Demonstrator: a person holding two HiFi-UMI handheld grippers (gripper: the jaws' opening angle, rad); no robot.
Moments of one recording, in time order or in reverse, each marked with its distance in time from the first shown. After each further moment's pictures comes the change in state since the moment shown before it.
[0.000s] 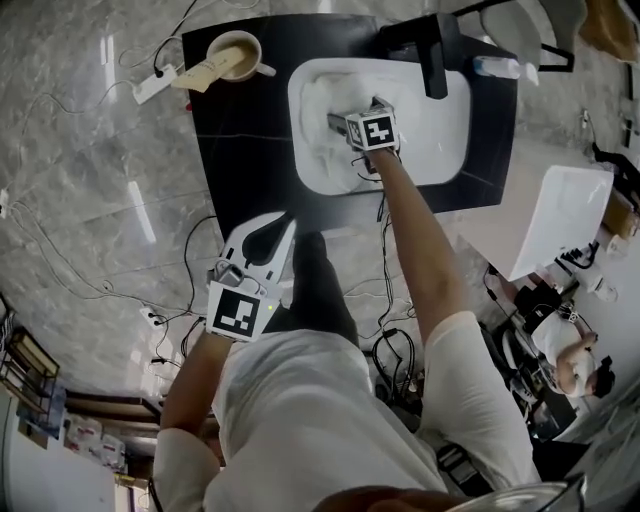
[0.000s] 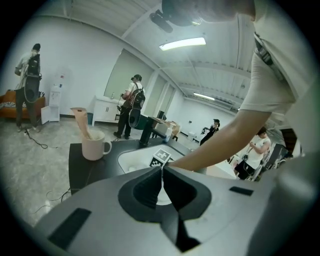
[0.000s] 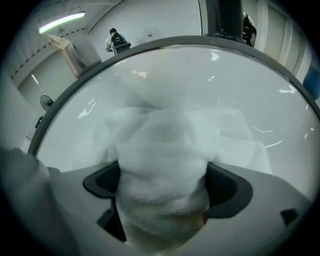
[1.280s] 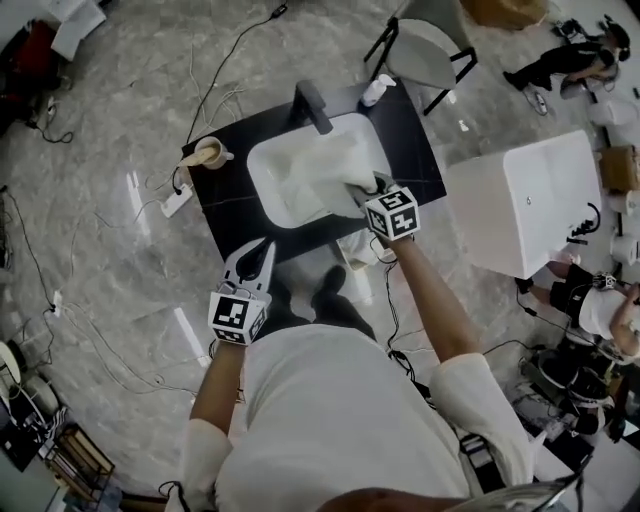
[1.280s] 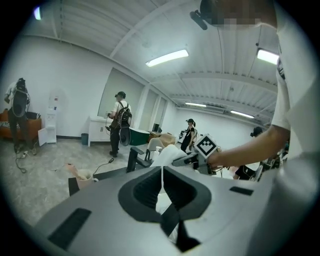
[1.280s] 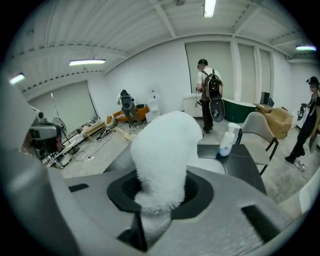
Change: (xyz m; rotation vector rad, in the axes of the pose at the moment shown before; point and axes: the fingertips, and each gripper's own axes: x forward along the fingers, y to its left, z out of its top) left arm -0.069 -0.134 0.113 0.139 -0.136 -0.007; right arm -0.402 0.016 -0.012 0.032 -0.527 0.000
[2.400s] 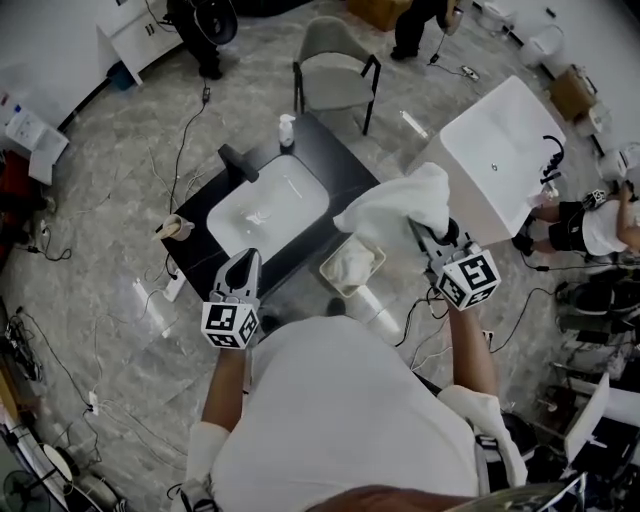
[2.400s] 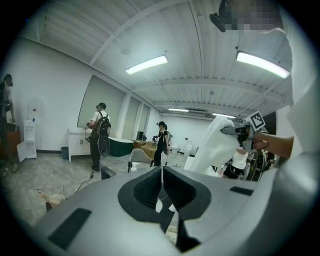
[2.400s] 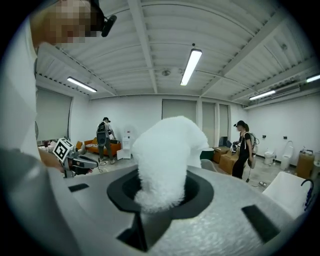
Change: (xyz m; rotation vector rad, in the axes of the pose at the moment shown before) left arm 0.016 -0.133 0.079 0.124 -0.078 -0.161; right arm -0.445 -0.015 0.032 -0.020 -0.519 -0.401
